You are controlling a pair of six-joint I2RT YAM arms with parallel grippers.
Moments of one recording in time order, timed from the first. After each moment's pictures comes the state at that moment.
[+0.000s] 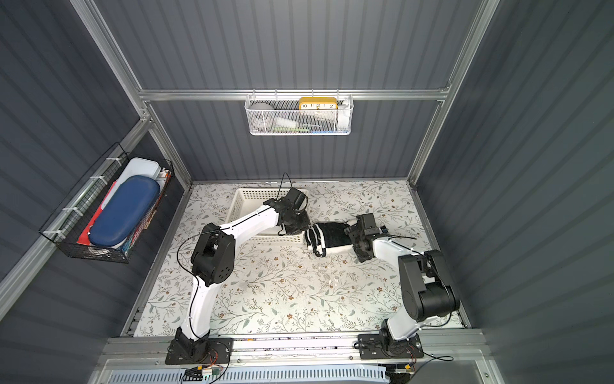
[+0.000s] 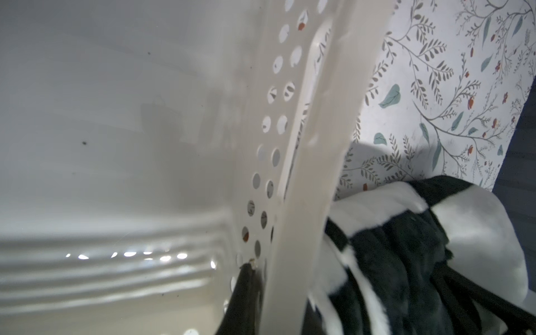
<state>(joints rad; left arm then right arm) -0.68 2.23 1.85 -0.68 0.20 -0.89 0.16 1.62 0.82 -0.16 -0.01 1.26</state>
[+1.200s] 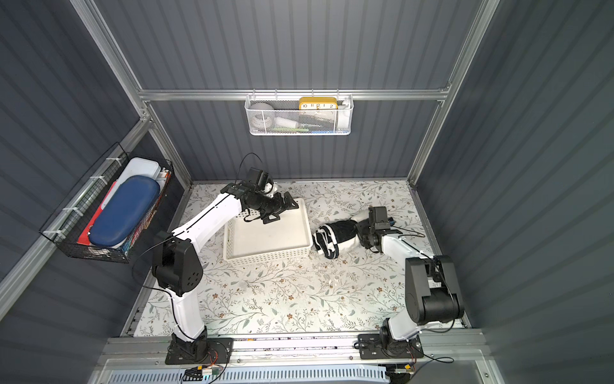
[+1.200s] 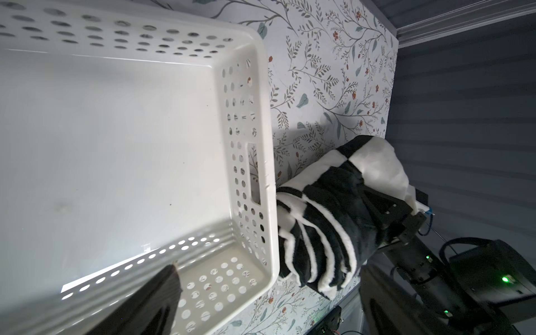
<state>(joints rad) -0.46 1.94 1.75 -0.78 0.47 -0.66 0.06 1.53 0.85 -0.14 -0.14 1.23</state>
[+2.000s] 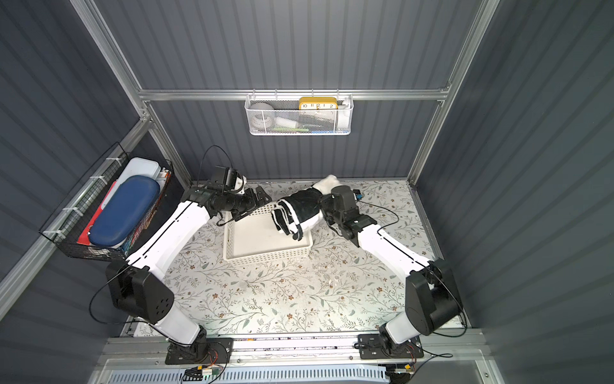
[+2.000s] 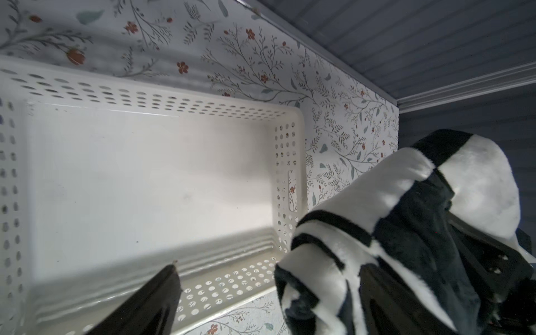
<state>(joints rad) -0.36 1.61 1.59 -0.81 0.26 -0.63 0.48 1.57 1.17 -0.02 0.06 1.42</state>
